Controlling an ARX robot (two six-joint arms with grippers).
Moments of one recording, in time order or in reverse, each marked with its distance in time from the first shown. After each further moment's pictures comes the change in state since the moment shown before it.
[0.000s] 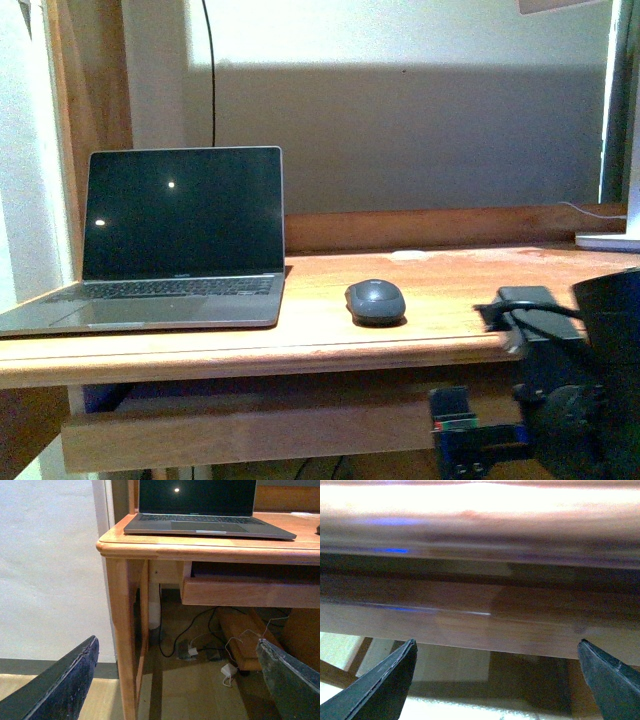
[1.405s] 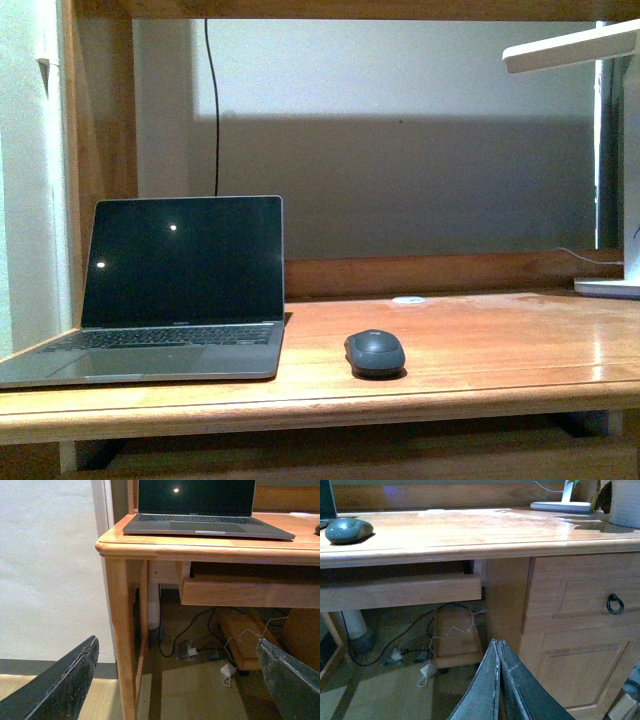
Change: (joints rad) left arm 0.000 0.000 0.000 0.000 0.002 0.000; right arm -0.225 -1.720 -0.801 -0.584 0.081 -0.064
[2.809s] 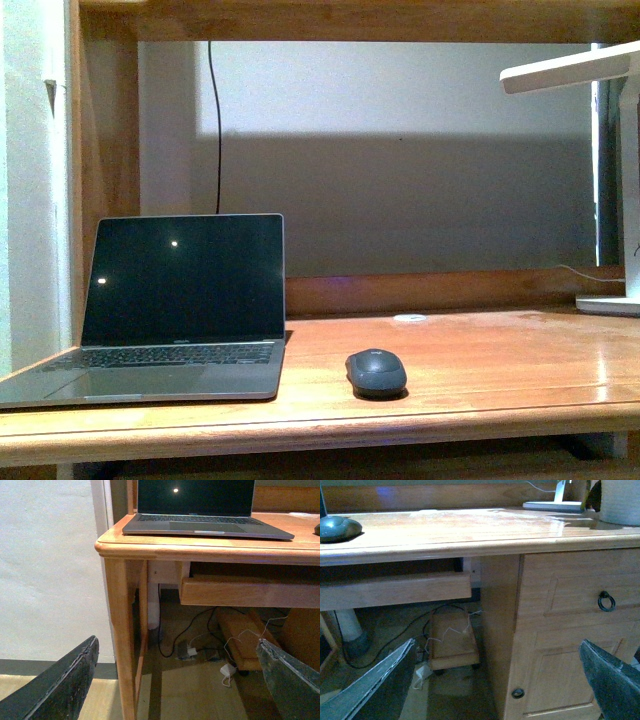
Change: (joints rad) left arm 0.000 0.000 0.000 0.000 0.000 0.000; right arm -0.170 -0.055 -0.034 -0.012 -0.160 -0.003
